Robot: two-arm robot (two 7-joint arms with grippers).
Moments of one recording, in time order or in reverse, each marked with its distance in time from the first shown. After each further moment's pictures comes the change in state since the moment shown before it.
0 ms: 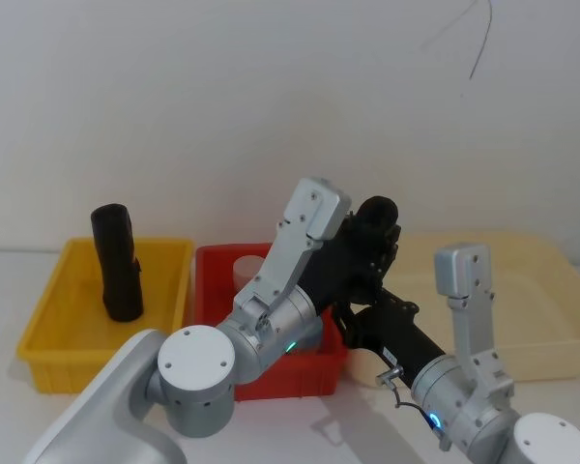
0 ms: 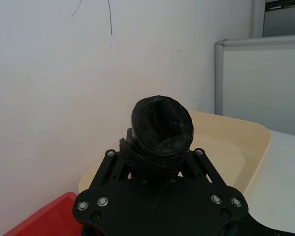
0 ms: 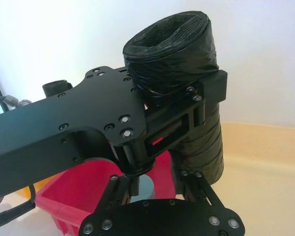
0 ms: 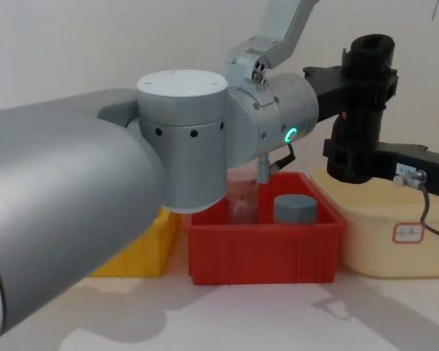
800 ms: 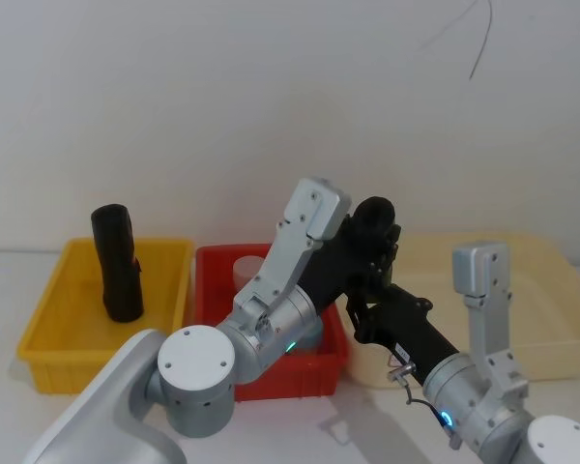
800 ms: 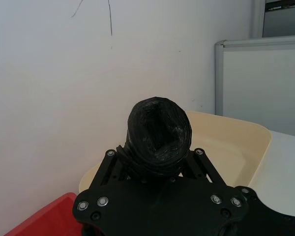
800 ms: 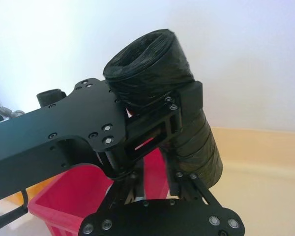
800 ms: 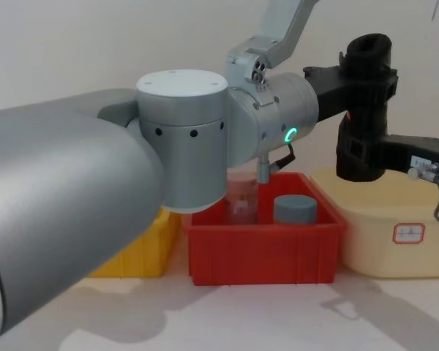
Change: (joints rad) left arm 0.000 0.000 0.000 0.000 0.000 0.000 0.000; right arm -0.019 -0.003 0.030 -0.024 0.002 -0.013 -0.006
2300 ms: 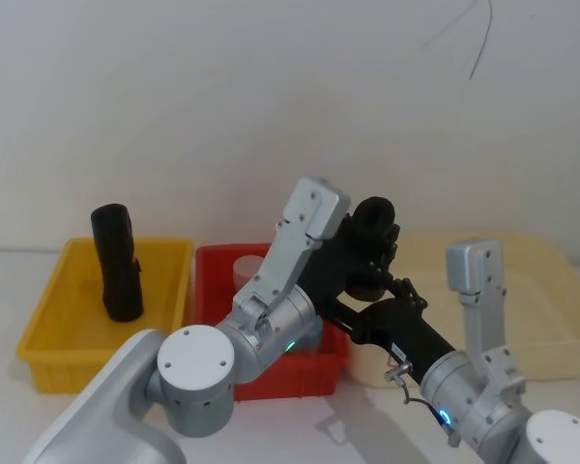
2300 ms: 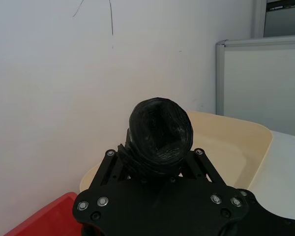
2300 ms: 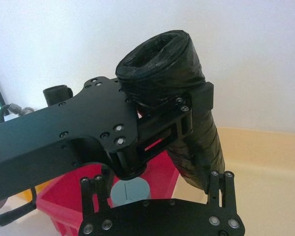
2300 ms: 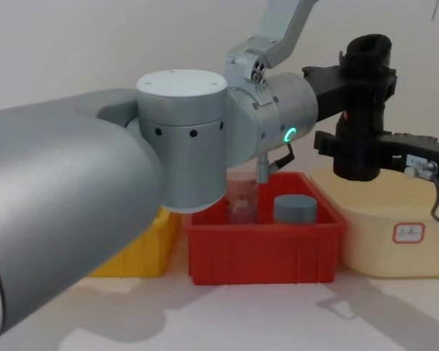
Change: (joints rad) left arm 0.000 0.000 0.000 0.000 0.000 0.000 0.001; right arm 0.012 0.018 -0.019 -0.003 0.007 0.017 0.013
